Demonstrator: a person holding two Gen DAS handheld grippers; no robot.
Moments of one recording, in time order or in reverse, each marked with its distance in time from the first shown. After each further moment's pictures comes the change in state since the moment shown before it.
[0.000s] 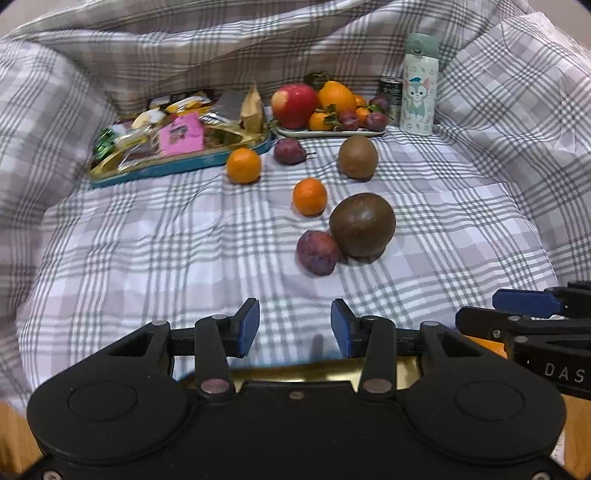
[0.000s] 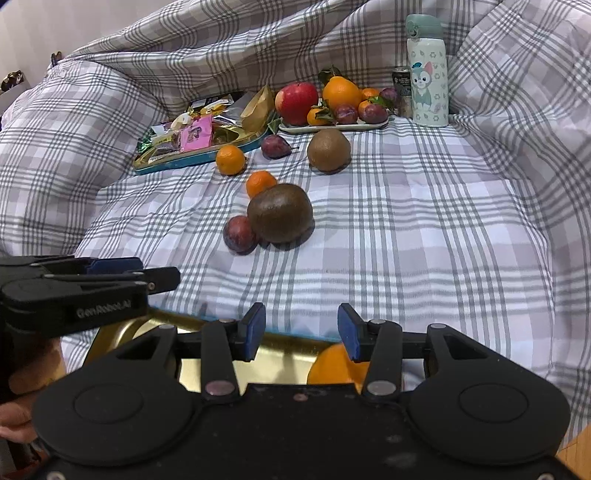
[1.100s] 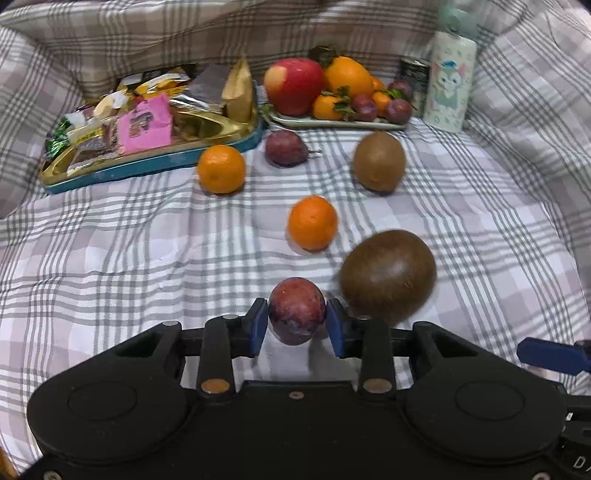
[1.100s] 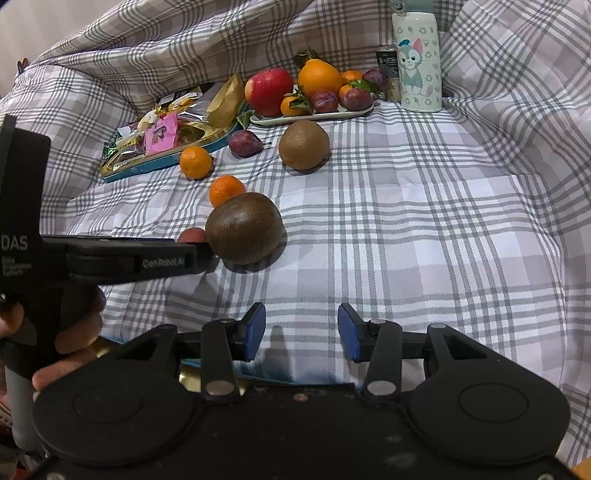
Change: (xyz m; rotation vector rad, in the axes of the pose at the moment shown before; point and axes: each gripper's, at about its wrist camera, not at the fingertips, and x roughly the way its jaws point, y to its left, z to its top) left arm 0.084 0.011 0.046 -0.054 0.076 -0.018; right arm 0.046 -0.019 0.030 0.051 0.054 -0.025
